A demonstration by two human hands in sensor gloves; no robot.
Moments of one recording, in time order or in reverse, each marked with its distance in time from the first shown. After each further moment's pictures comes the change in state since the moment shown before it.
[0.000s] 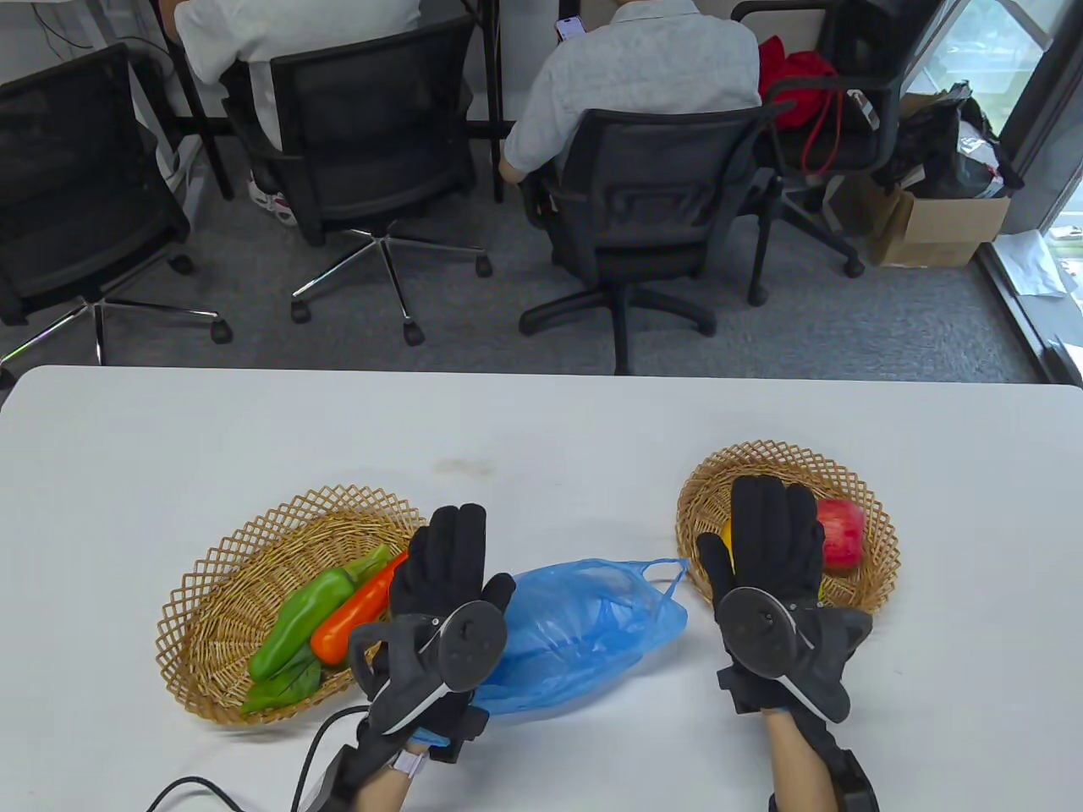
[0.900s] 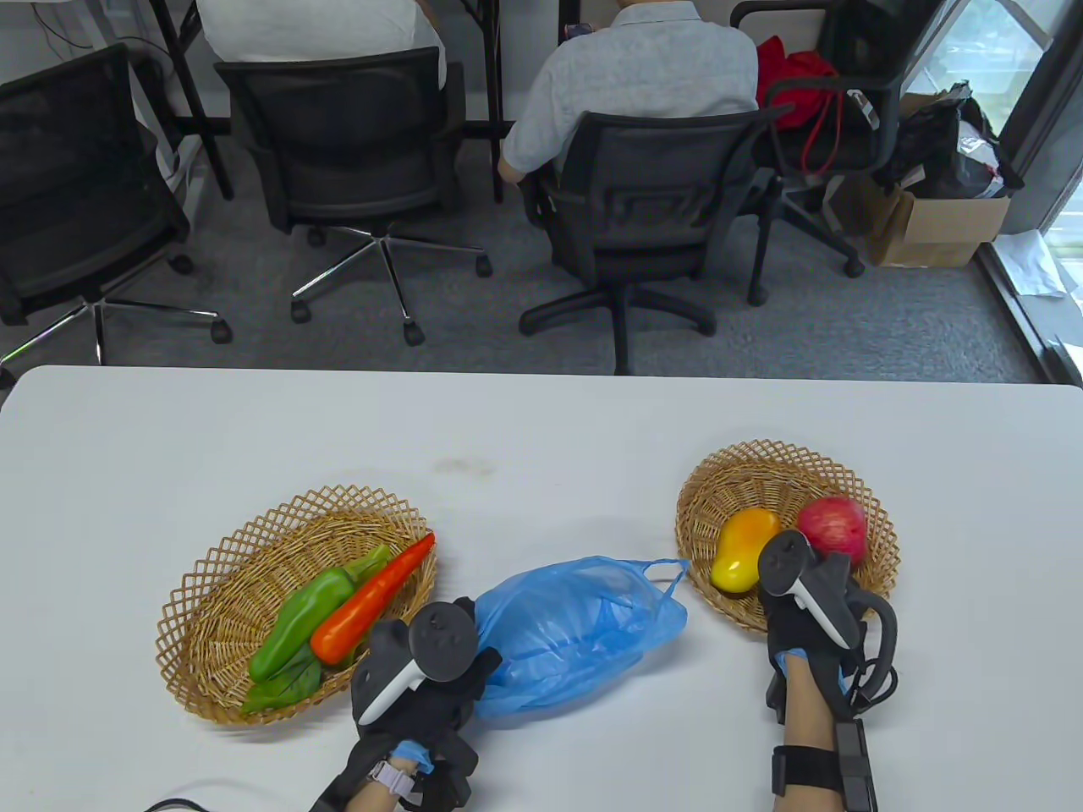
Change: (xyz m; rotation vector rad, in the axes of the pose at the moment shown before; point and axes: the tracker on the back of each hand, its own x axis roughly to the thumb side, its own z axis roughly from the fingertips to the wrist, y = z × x) left_hand -0.043 -0.096 0.017 -0.561 0.100 0.302; right_hand -0.119 0.124 0.000 0.678 0.489 0.172
